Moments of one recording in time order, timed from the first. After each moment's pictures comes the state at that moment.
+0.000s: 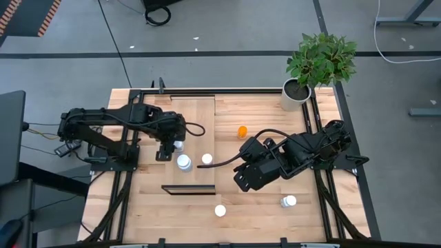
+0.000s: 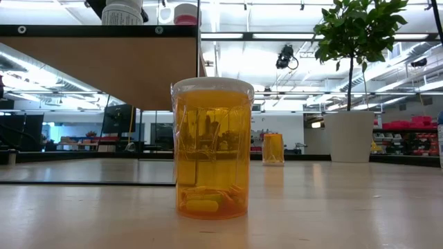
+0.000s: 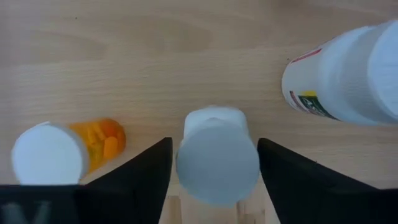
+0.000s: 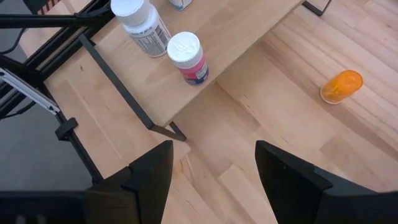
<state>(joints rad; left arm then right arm) -0.01 1.35 1.41 -1.31 -0.09 0.06 0.48 1.92 2.36 -1.57 0.44 1.16</state>
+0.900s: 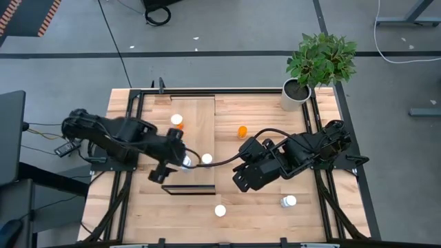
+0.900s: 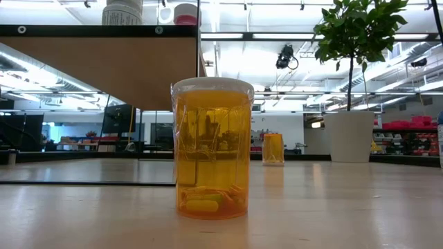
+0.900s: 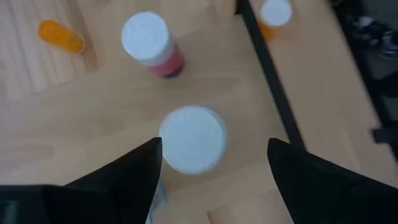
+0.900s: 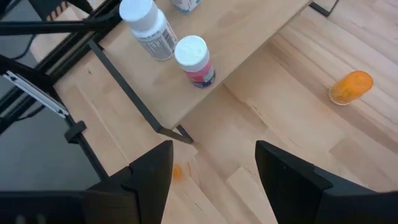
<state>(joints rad) -0.31 1.43 1.63 -1.31 -0.10 0.06 0.48 1.92 2.36 -1.54 0.44 1.17</state>
